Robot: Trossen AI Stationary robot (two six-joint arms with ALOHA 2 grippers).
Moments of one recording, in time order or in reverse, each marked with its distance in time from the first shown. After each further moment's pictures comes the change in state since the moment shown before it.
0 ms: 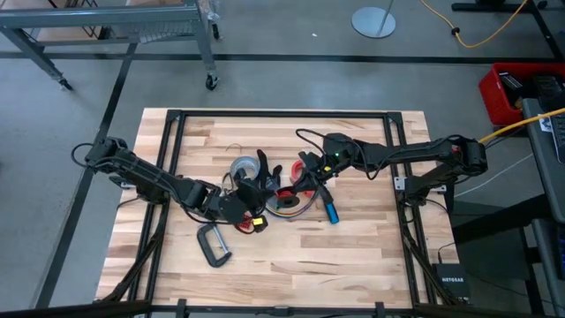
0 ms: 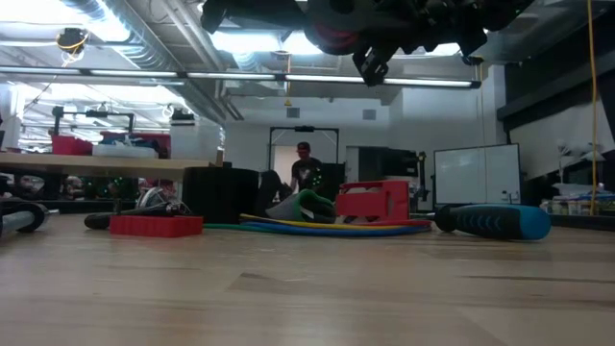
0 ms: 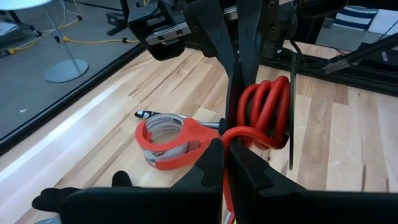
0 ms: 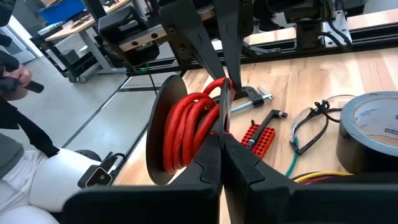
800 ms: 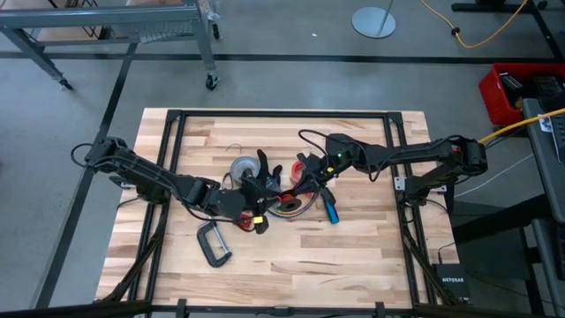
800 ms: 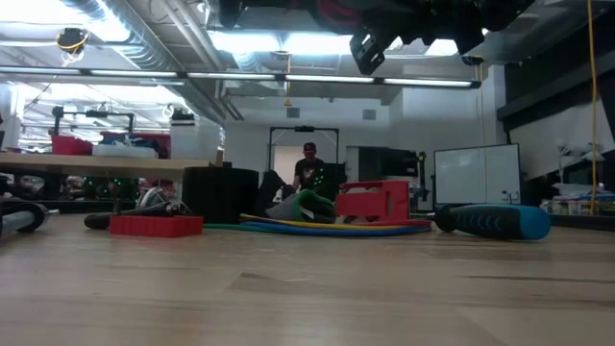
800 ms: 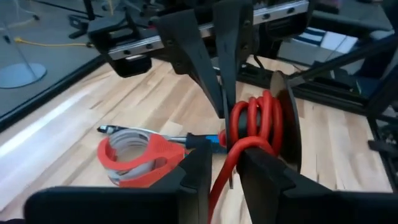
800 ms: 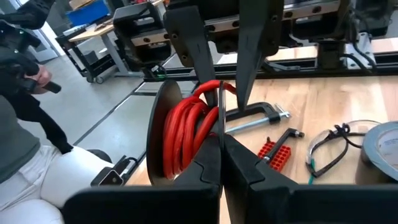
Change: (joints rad) left arm 0.040 0.003 0.002 0.115 0.144 0.037; right arm 0.002 0.000 -0.003 0.093 -0.048 -0.001
